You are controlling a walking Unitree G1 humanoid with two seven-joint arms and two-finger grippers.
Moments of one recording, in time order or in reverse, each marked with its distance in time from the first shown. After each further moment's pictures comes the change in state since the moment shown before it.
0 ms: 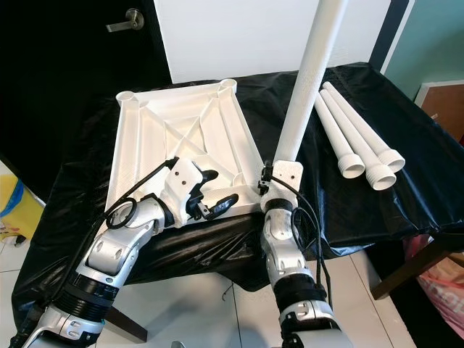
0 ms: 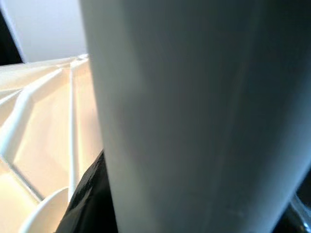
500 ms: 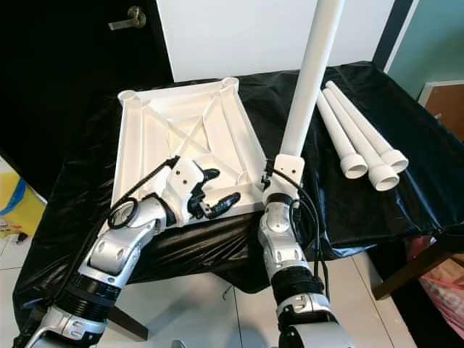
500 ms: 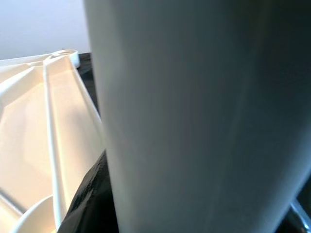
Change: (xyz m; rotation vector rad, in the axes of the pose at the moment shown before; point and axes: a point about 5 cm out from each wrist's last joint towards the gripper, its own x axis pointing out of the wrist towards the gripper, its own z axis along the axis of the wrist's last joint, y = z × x) left arm 0.001 -0.001 0.002 -0.002 -0.015 0.003; right arm 0.004 -0.003 0.005 -0.013 0.010 -0.101
